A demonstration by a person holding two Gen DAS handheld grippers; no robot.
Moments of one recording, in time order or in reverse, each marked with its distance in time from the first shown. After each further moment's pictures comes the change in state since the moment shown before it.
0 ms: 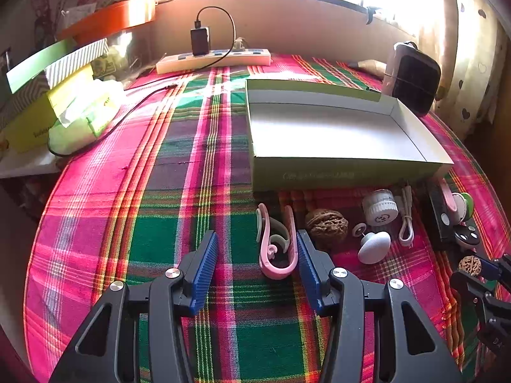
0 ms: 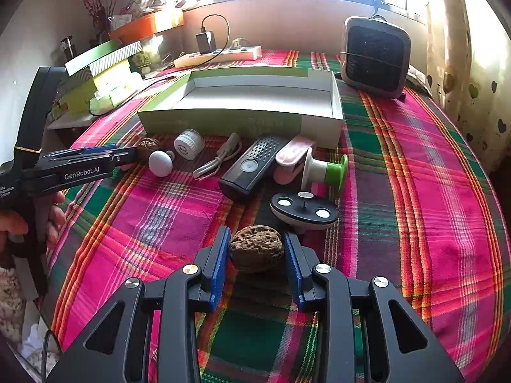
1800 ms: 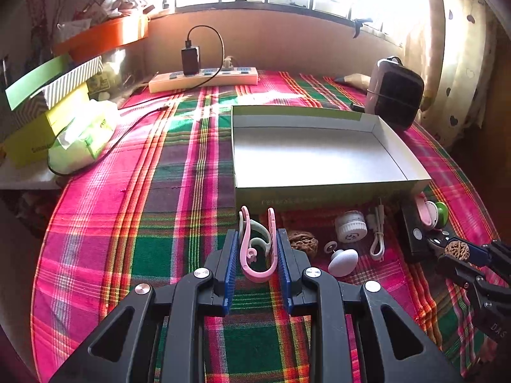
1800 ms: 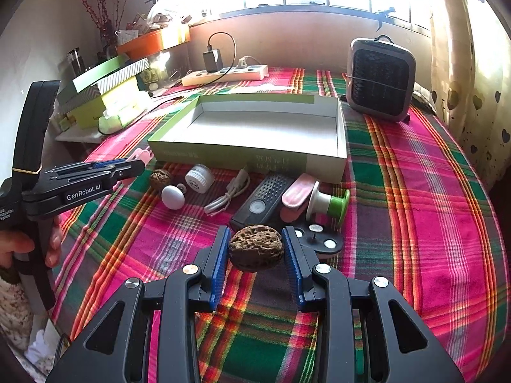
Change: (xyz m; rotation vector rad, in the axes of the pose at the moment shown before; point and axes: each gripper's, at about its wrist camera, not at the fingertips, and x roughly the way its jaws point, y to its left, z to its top) left arm -0.025 -0.007 0.012 0.014 -0.054 -0.043; right arm -0.012 0.001 0.022 -0.004 -0.061 0.033
